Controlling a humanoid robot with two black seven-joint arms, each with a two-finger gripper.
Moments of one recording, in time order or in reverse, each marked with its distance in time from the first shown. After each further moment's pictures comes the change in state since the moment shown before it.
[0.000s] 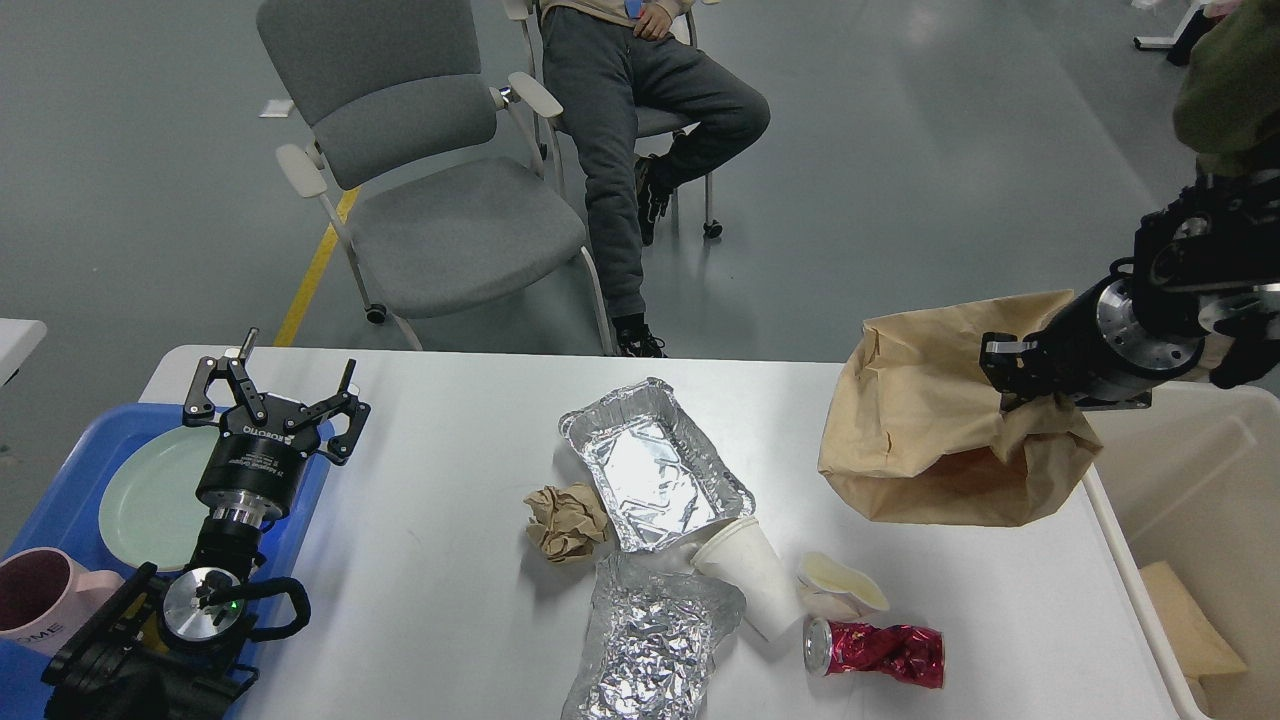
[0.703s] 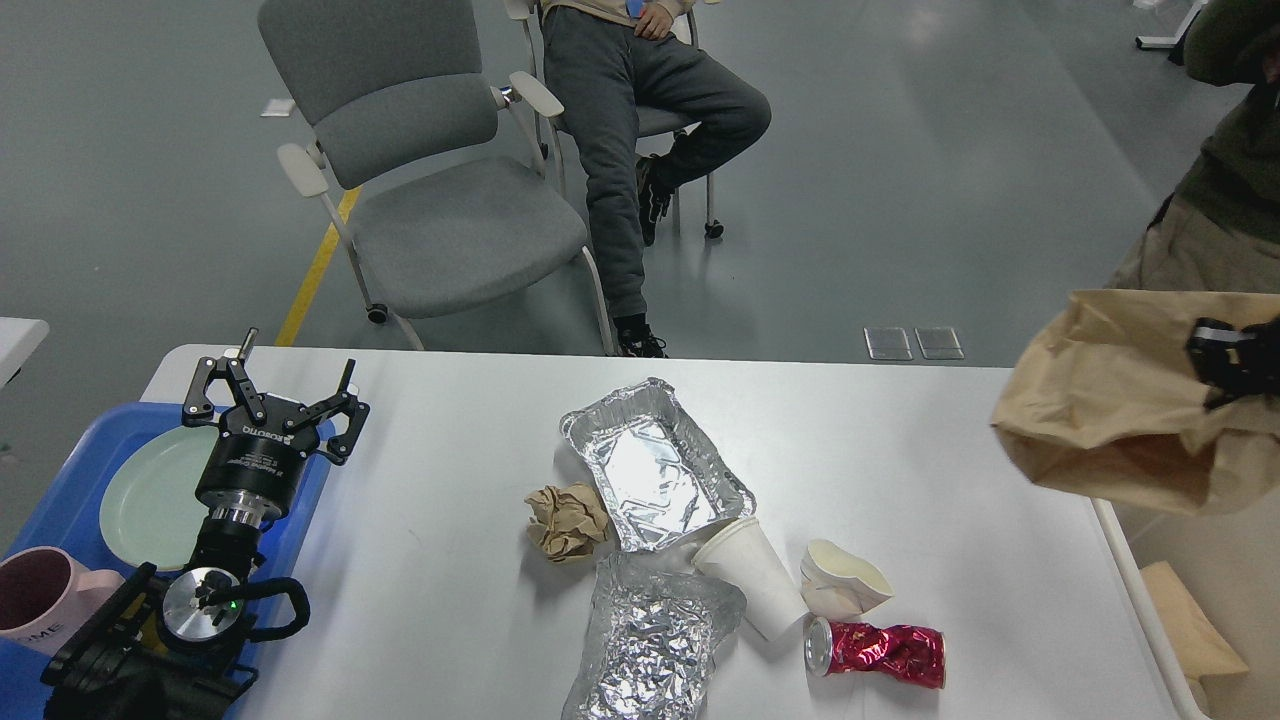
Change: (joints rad) left arm 0.000 0.001 0.000 0.000 0.000 0.000 -0.002; right arm -0.048 -0.298 -0.214 -0.194 -0.003 0.011 -0.004
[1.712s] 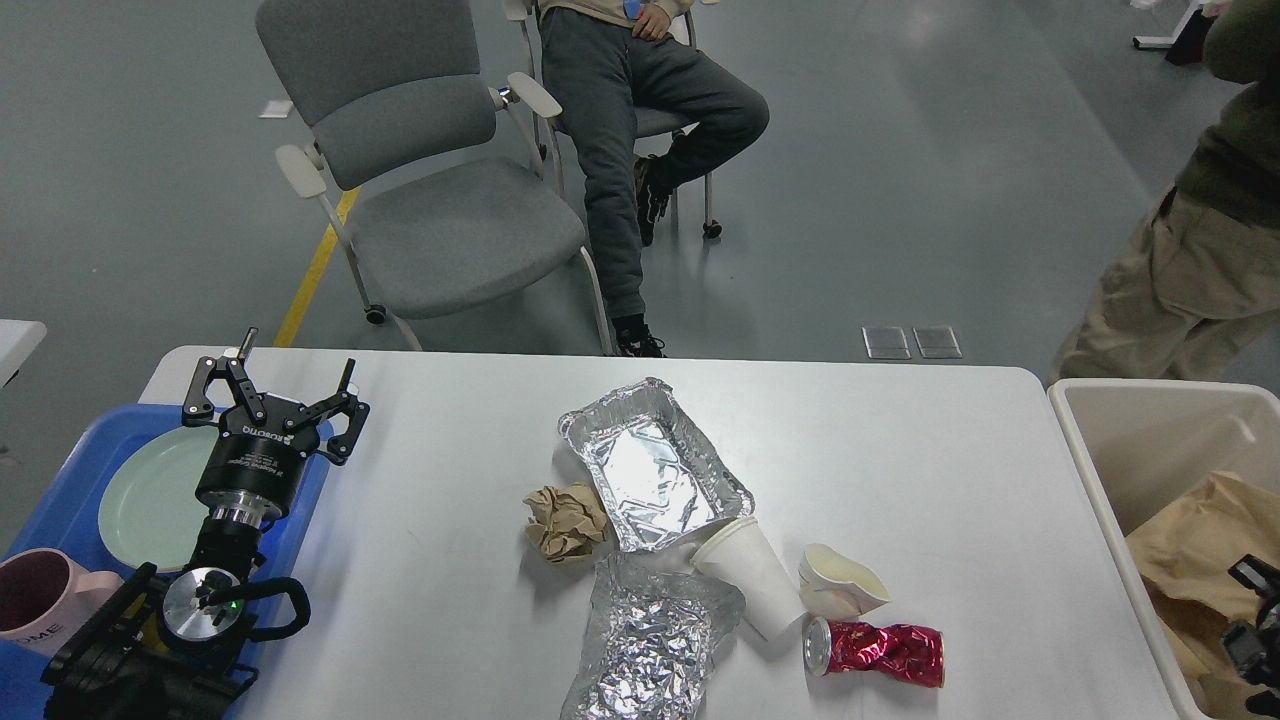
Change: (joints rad) left arm 0.000 0.000 0.000 0.000 0.000 0.000 0.000; right arm -1.558 0.338 0.802 -1.298 0.022 -0.464 -0.001
